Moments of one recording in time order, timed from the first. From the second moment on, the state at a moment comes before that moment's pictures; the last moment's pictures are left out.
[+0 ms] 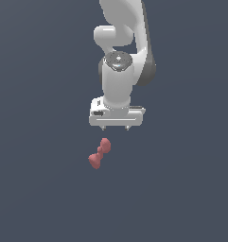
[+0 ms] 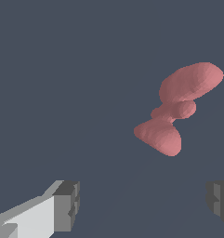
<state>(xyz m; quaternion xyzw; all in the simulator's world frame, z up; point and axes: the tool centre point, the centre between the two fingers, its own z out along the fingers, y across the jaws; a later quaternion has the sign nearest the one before) 0.003 0.008 0.180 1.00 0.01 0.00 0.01</state>
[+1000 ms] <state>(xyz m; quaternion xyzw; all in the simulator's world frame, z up) 0.015 0.004 0.196 1.00 0.01 0.02 0.02</state>
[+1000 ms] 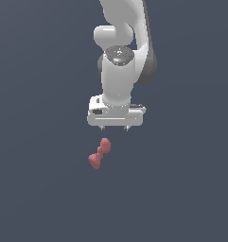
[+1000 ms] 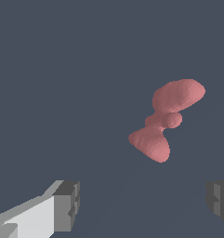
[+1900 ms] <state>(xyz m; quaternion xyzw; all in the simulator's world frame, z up) 0.054 -0.048 0.157 0.98 -0.20 0.00 0.00</state>
